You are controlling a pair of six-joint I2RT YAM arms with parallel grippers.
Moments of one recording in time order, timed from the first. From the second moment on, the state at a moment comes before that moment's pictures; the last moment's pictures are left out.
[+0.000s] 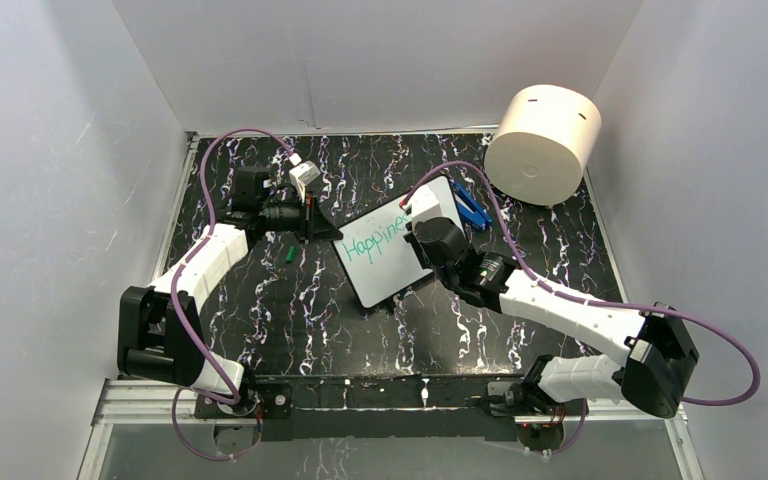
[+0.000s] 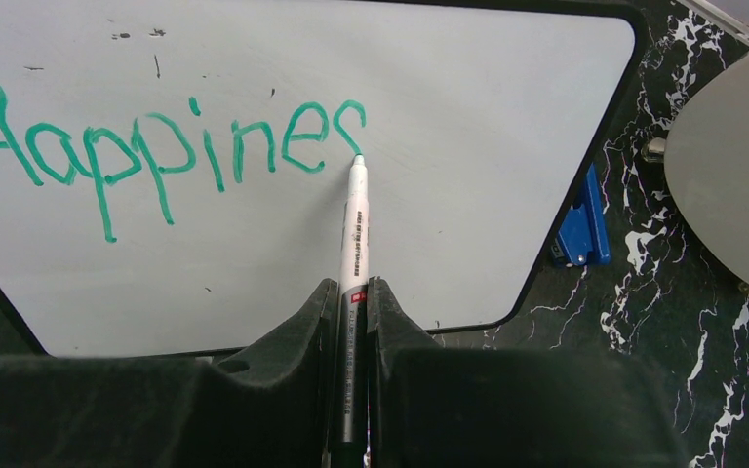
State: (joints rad) left arm -0.19 1.44 0.98 -0.27 0.97 0.03; right arm 0.96 1.24 0.90 -0.19 0.51 0.06
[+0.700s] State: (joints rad) left arm -0.19 1.44 0.98 -0.28 0.97 0.03; right arm 0.96 1.22 0.90 -0.18 0.47 0.08
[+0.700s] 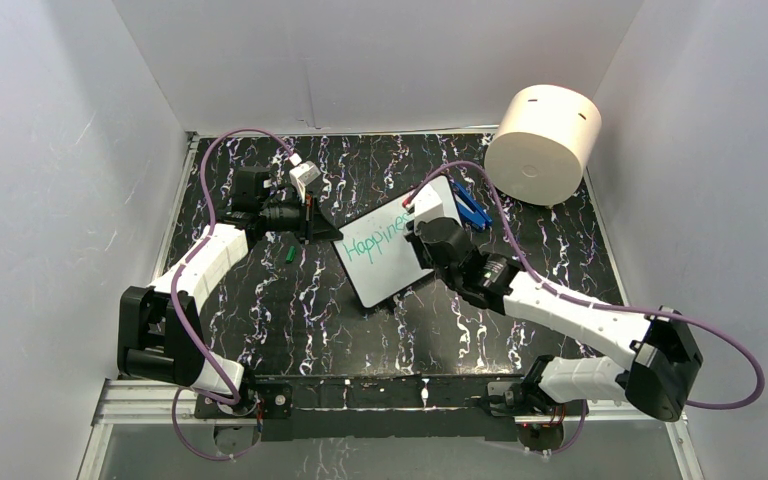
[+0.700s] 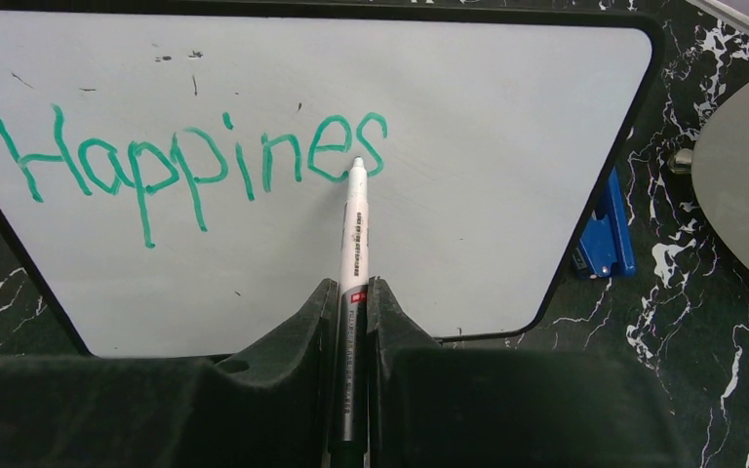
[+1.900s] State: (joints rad) left arm -0.19 1.44 0.98 -0.28 0.98 0.03; right arm 0.88 1.20 0.87 -0.09 0.46 0.07
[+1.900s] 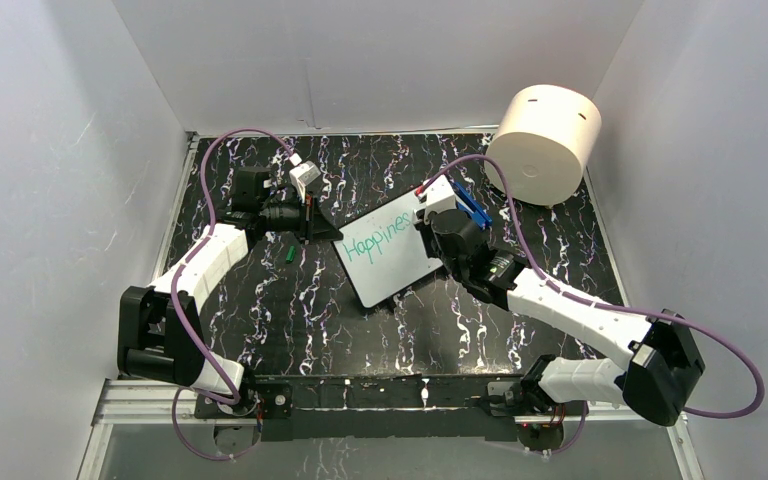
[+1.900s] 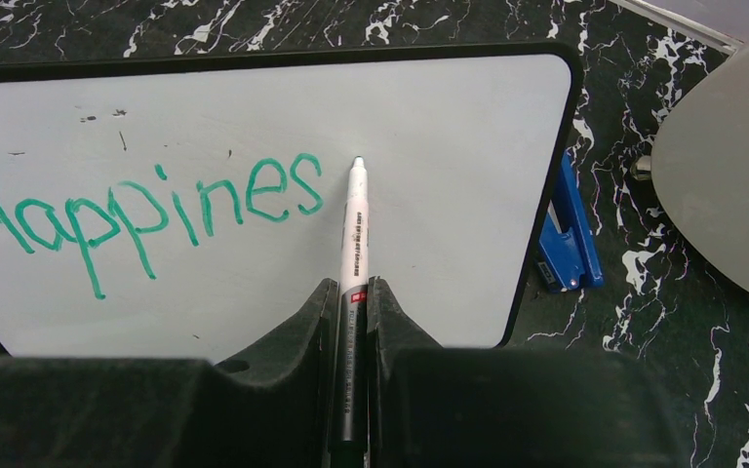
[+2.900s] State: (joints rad) left arm -0.19 1.44 0.98 -0.28 0.97 0.03; right arm 0.87 1.20 0.88 -0.10 0.39 0.05
